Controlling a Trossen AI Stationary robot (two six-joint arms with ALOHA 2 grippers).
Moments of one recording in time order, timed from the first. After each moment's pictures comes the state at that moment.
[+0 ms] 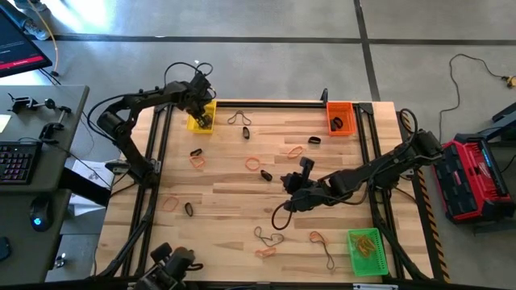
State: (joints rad) left arm 0.96 1.72 1.07 -0.65 -0.19 0.33; right arm 0.37 1.55 1.02 -0.38 0.72 0.33
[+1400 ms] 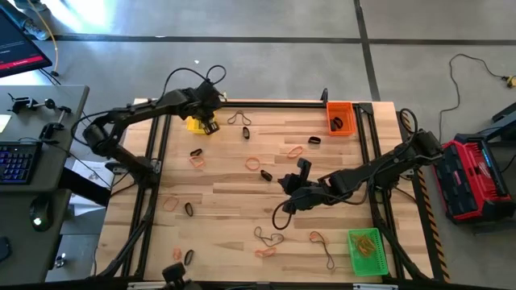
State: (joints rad) left arm 0.69 1.50 1.07 -0.69 -0.24 0.31; right arm 0.37 1.55 1.02 -0.31 0.66 0.32
